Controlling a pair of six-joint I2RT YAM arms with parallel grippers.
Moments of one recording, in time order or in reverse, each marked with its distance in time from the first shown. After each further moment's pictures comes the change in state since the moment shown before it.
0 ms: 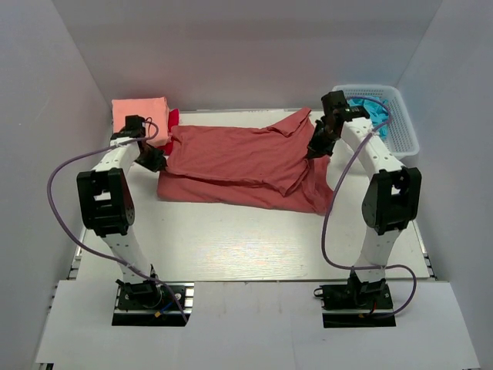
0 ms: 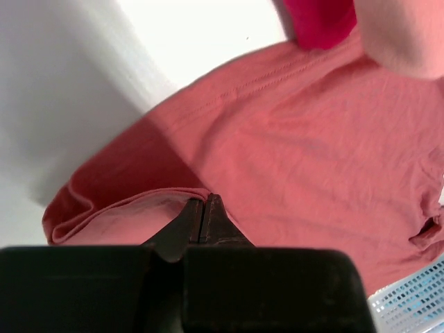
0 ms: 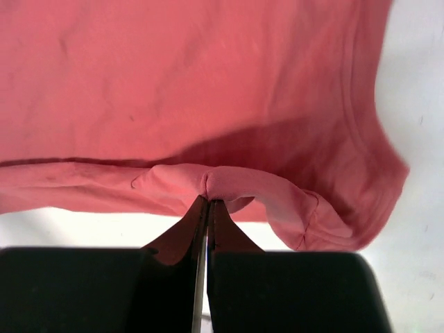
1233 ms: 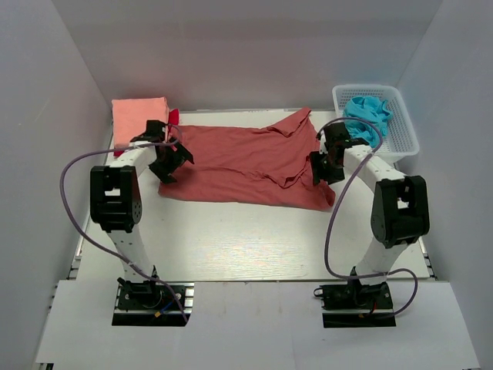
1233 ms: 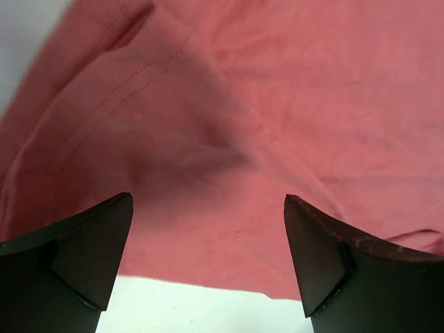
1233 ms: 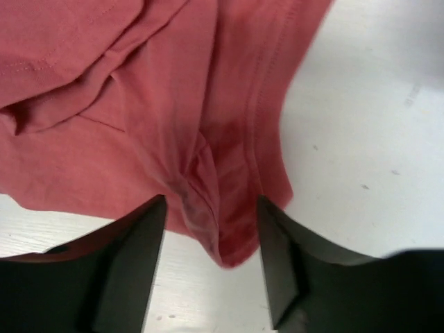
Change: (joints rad) left arm -0.110 0.032 -0.054 0.124 0.073 0.166; right arm -0.016 -0.157 -0.456 0.276 0.111 -0.562
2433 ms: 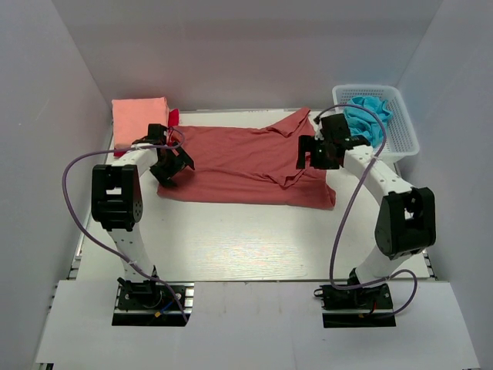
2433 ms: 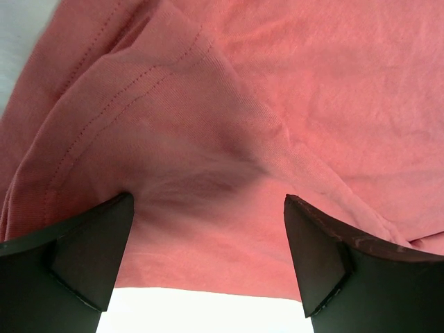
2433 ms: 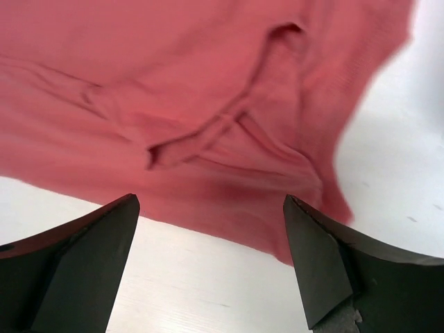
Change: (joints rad) left arm -0.013 0.039 -0.031 0.024 0.003 0.088; right arm 0.050 -0.080 0.033 0.089 -0.044 0.154
